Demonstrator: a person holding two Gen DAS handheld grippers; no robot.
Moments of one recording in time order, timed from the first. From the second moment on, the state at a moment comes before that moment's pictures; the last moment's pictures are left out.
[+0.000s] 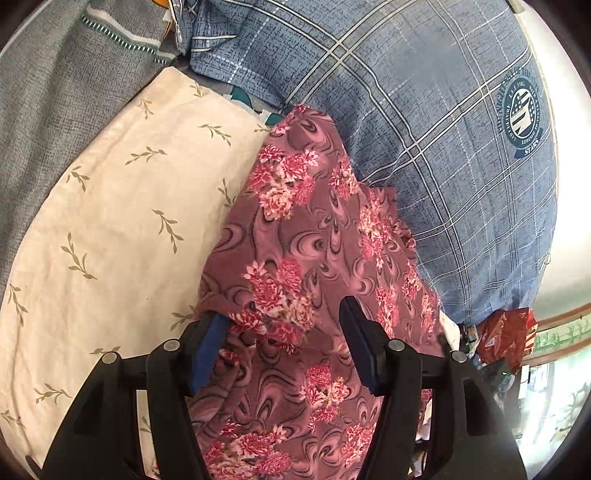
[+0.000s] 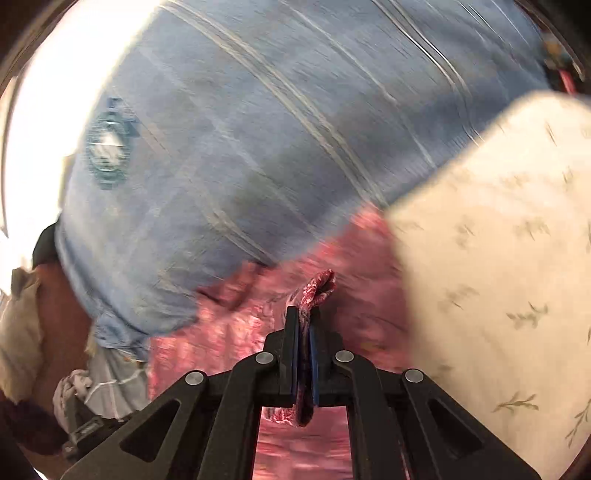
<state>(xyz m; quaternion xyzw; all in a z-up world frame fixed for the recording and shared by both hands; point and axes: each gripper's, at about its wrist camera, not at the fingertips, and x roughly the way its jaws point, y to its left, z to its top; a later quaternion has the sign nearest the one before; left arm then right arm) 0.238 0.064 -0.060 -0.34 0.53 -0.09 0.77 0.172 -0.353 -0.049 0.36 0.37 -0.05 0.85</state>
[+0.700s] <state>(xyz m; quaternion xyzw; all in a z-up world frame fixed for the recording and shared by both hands) 0.221 0.027 -0.018 -0.27 0.50 -0.17 0.80 0.145 -0.338 -0.010 0.35 0.35 -0.05 0.87</state>
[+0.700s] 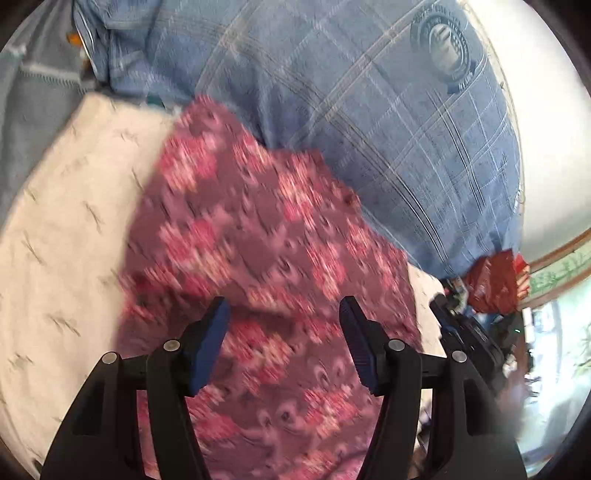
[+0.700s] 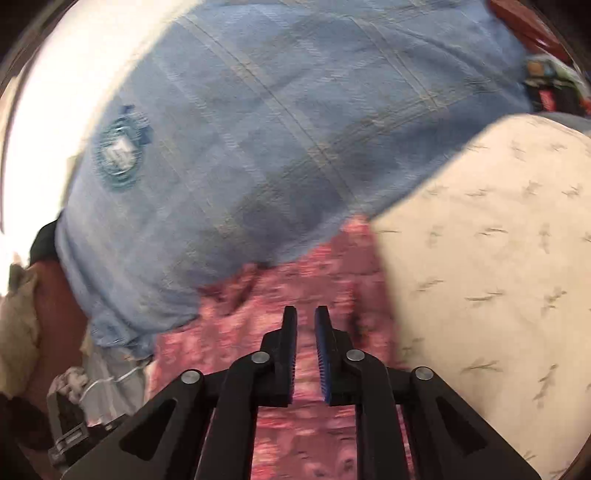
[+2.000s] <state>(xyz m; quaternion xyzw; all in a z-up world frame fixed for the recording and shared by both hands) 0.241 0.033 -0.046 -0.14 0.56 -0.03 0.81 0.166 -0.219 -0.049 0.07 0.48 -0.08 0.87</state>
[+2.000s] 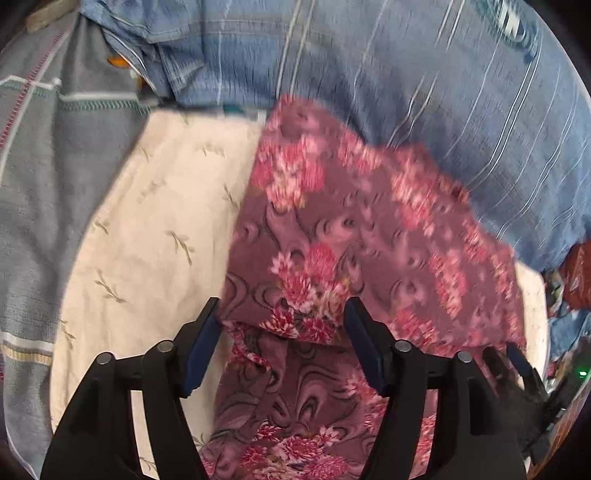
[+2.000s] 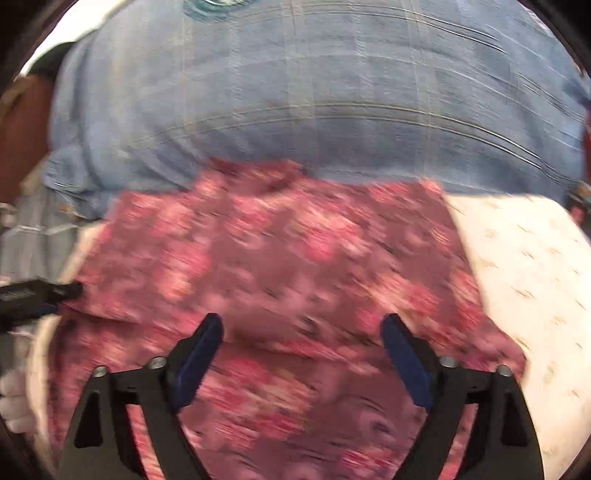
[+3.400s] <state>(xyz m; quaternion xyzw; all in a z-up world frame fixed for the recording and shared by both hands) 0.107 0.028 -0.026 -0.11 0.58 -0.08 0.81 -0.002 -0.276 -0.040 0.21 0.51 -0.11 0.83</state>
